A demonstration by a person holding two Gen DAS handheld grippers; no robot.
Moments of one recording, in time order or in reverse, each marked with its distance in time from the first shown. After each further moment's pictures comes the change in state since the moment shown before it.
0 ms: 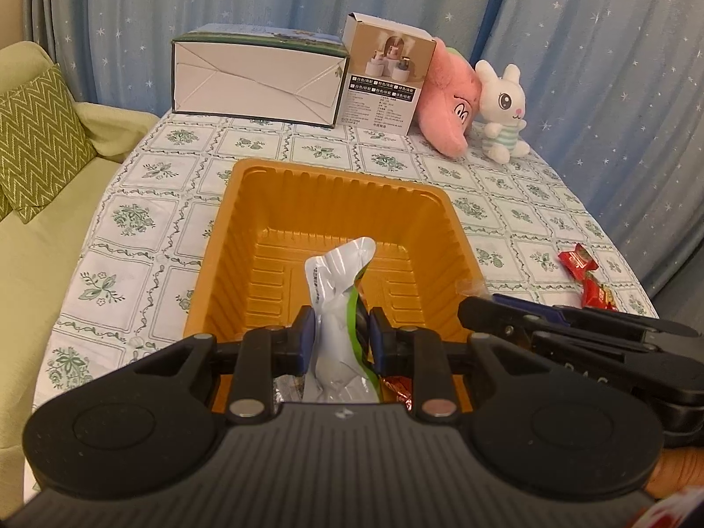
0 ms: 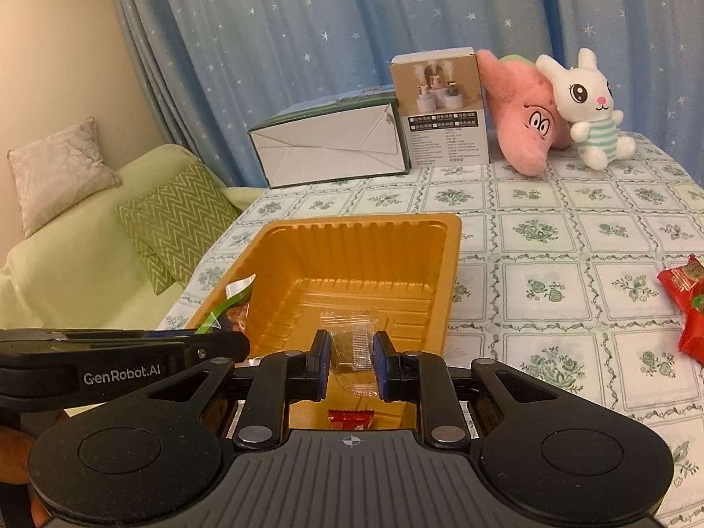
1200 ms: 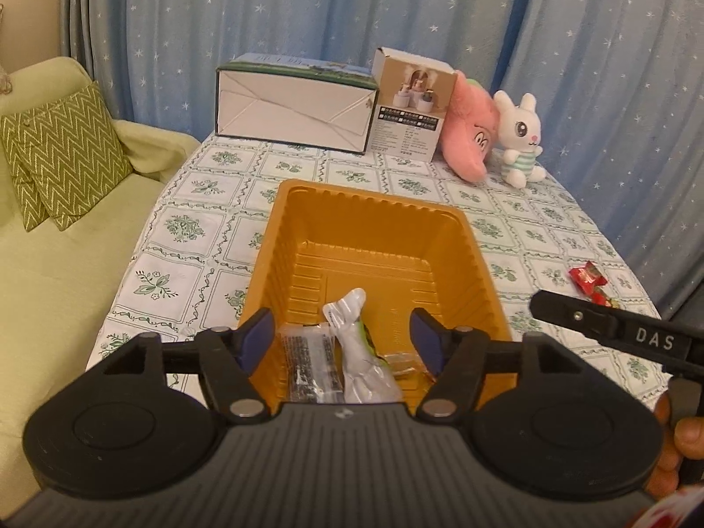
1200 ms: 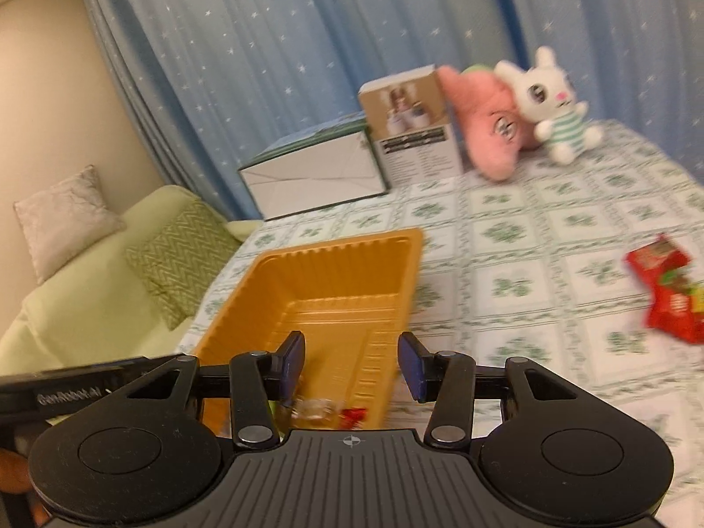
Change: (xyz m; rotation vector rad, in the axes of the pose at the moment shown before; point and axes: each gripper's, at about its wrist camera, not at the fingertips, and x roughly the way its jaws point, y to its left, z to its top) left arm -0.054 -0.001 -0.016 -0.014 -0.082 0.080; right arm -0.053 -0.026 -0.004 0.096 -0.068 0.016
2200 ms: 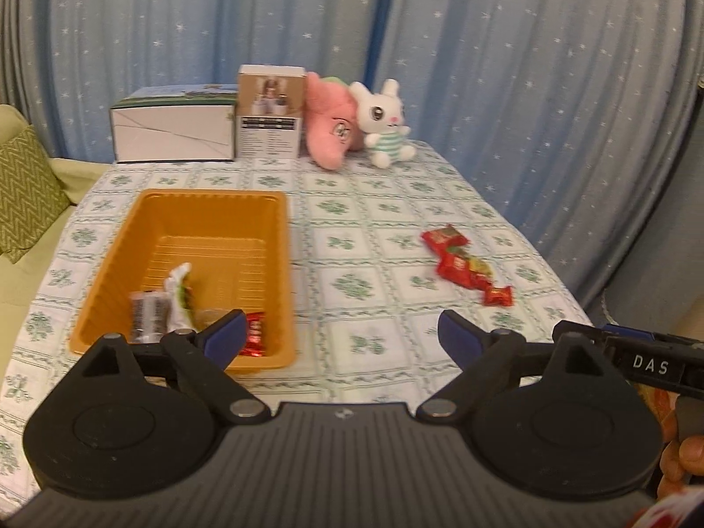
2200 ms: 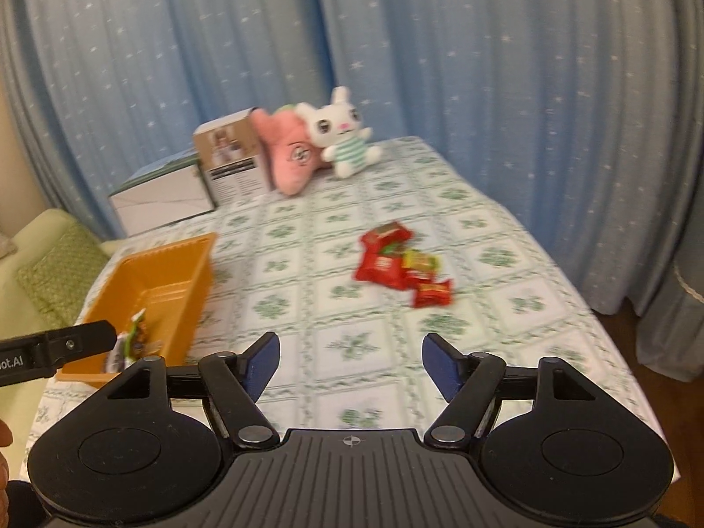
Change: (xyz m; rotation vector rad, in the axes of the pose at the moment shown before) left arm -0.076 -0.161 -0.046 0.130 -0.018 -0.135; right arm -0.195 -0.077 -0.040 0.090 -0.049 -0.377
